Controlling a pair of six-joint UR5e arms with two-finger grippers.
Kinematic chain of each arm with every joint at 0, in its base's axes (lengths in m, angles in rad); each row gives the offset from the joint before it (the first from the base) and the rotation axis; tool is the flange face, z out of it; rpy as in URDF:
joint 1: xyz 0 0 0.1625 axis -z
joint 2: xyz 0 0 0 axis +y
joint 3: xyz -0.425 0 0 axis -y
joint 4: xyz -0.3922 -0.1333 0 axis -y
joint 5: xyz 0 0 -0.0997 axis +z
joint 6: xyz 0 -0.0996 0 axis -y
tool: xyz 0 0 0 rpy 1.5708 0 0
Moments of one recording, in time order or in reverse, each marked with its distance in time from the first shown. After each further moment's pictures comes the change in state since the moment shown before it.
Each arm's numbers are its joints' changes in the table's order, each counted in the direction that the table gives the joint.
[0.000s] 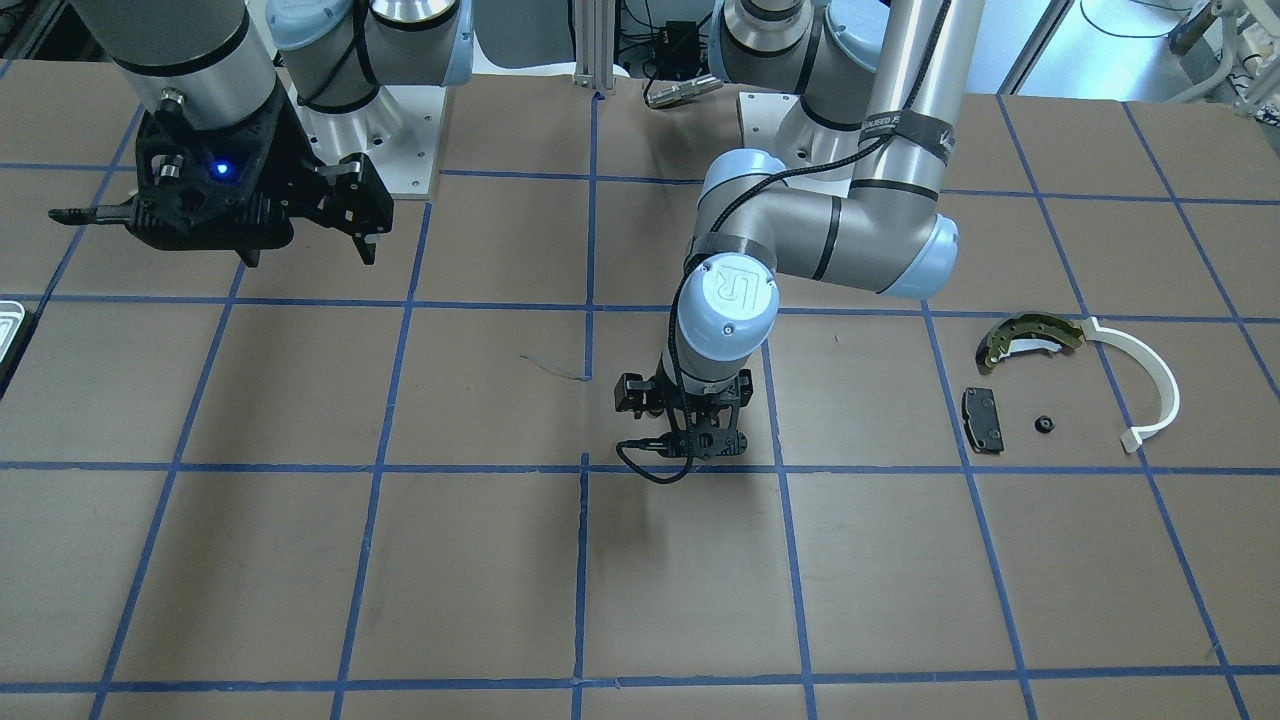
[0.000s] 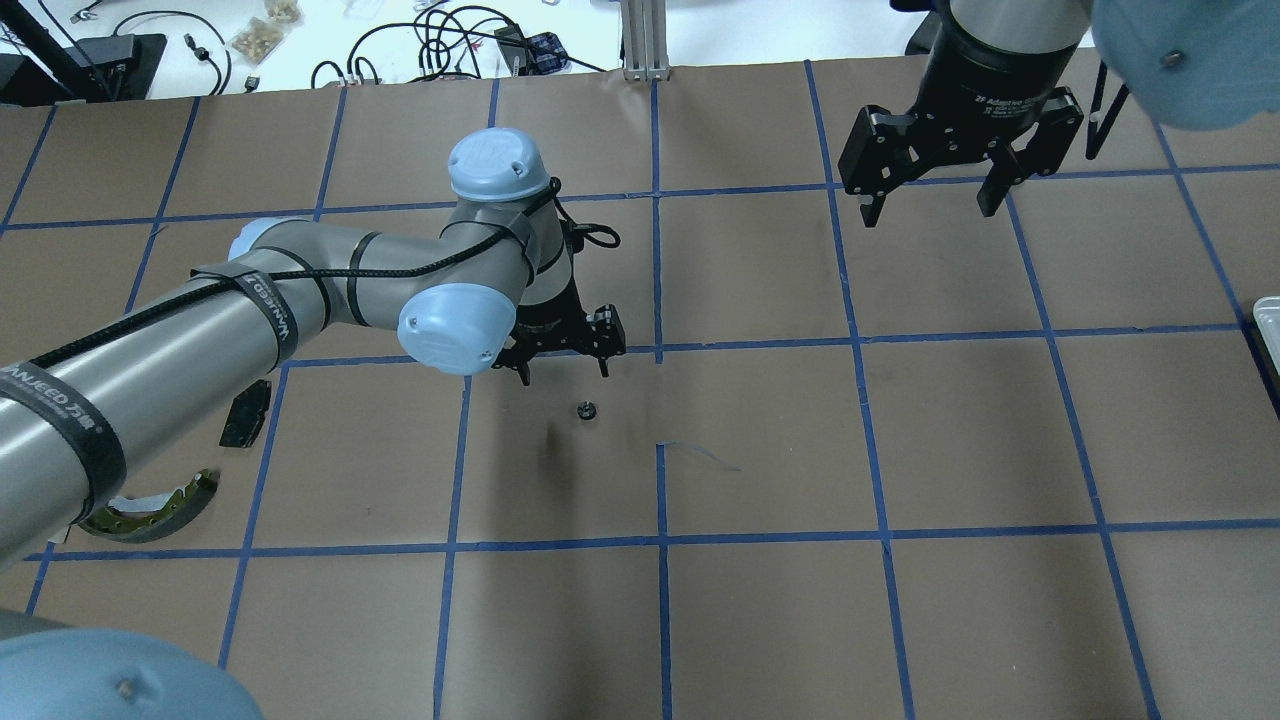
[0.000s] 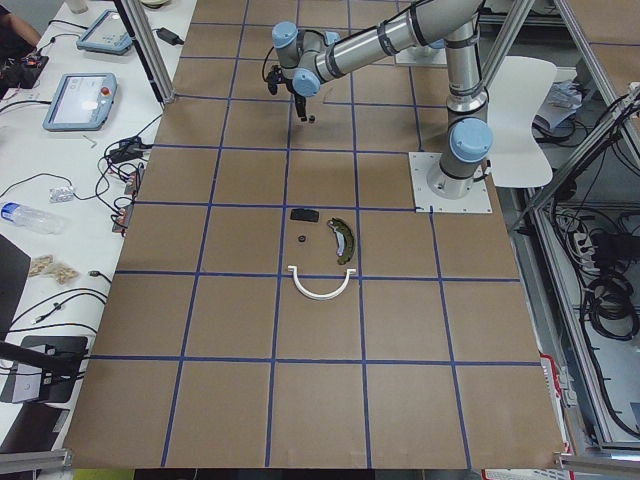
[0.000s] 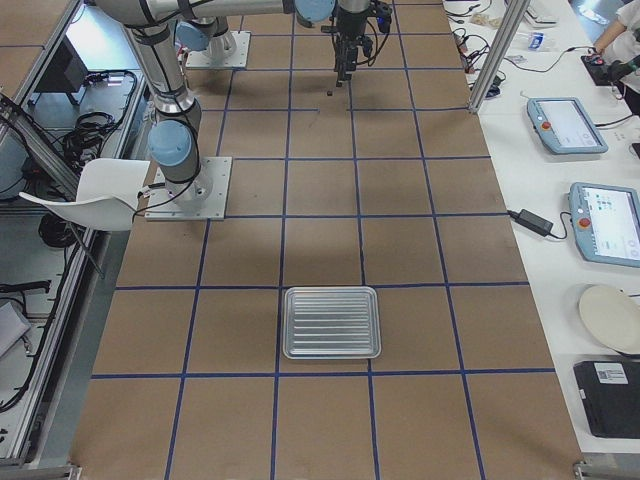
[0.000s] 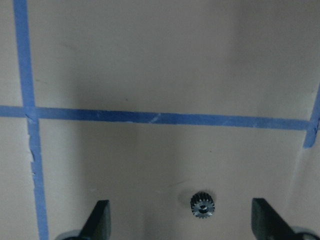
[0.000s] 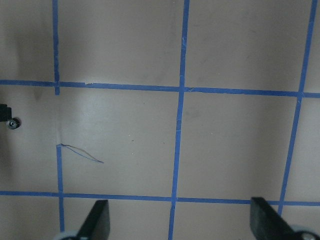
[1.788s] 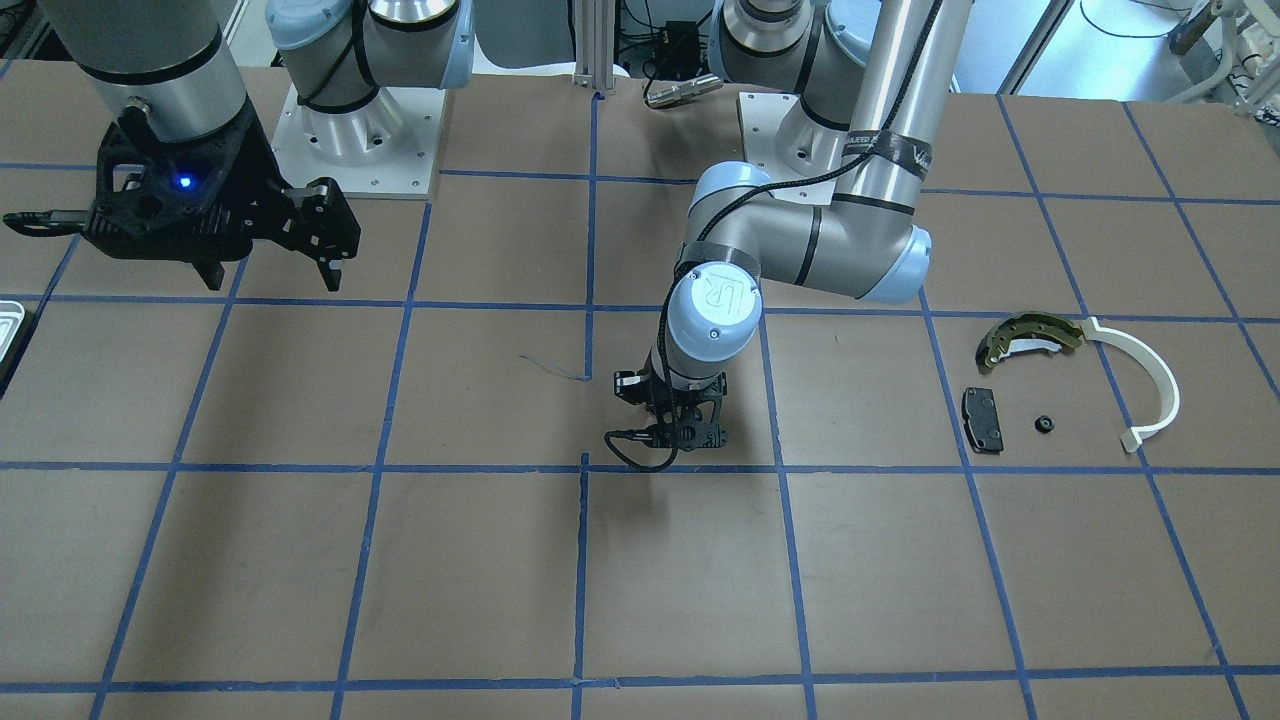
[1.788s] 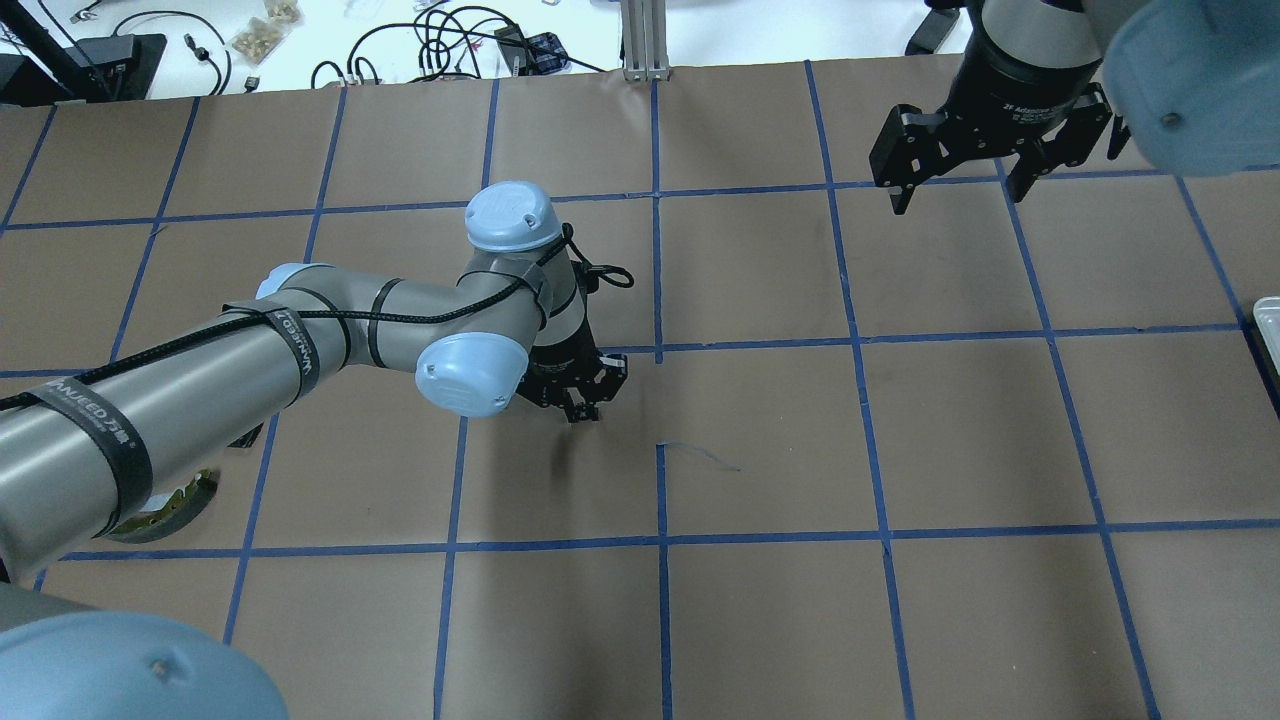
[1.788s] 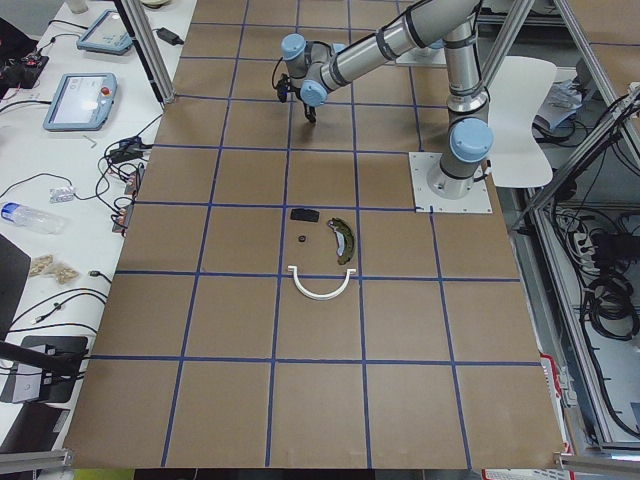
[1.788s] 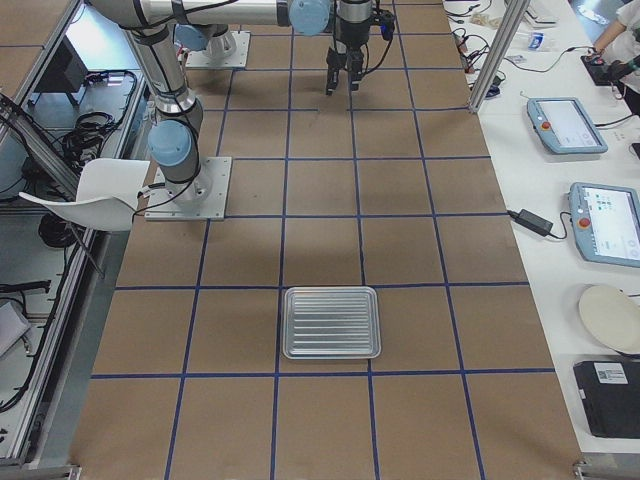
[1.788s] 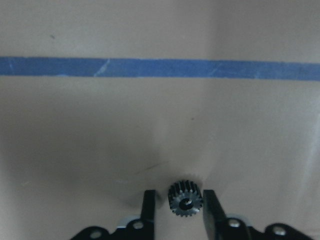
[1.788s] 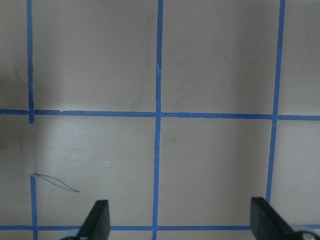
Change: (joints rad) left arm 0.009 0.019 -0.062 0.066 0.041 0.014; right arm 0.025 0.033 0.078 -0.141 0.027 -0.016
